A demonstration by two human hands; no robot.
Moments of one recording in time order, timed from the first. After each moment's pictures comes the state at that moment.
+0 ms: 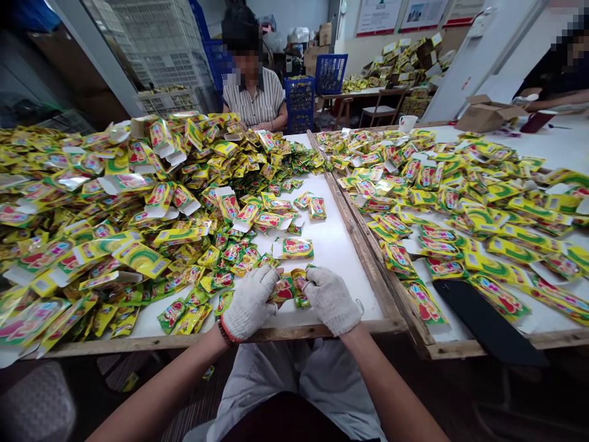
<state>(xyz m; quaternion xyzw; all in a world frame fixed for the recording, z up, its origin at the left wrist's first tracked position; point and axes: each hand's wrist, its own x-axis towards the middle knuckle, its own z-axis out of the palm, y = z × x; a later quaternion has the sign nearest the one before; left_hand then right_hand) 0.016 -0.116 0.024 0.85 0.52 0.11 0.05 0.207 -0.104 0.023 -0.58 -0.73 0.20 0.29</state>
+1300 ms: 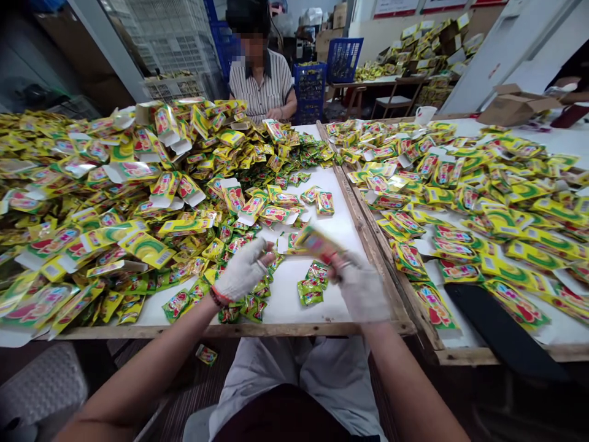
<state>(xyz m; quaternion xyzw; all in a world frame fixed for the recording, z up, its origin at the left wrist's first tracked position) -0.010 -0.072 0.039 0.76 0.54 0.27 0.25 0.239 -0.092 0.026 -0.50 -0.40 0.51 0.57</state>
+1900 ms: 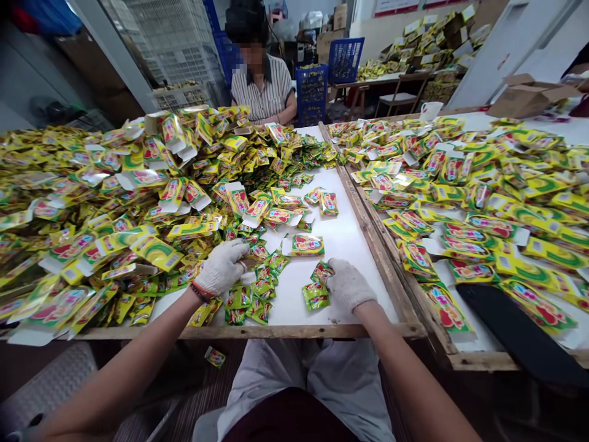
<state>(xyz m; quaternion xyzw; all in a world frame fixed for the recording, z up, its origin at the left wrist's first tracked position) -0.067 -0.060 0.044 0.81 0.57 0.15 0.06 0.239 -0.065 -0.022 -0.66 -0.71 0.23 0.12</state>
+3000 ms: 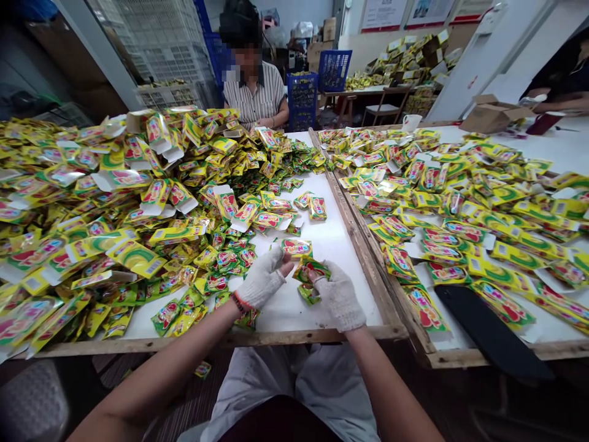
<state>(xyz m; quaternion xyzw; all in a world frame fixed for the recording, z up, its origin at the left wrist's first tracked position) 0.041 -0.058 0.013 0.73 0.47 0.35 0.36 0.223 -0.093 0.007 -0.63 -0.55 0.38 0.40</state>
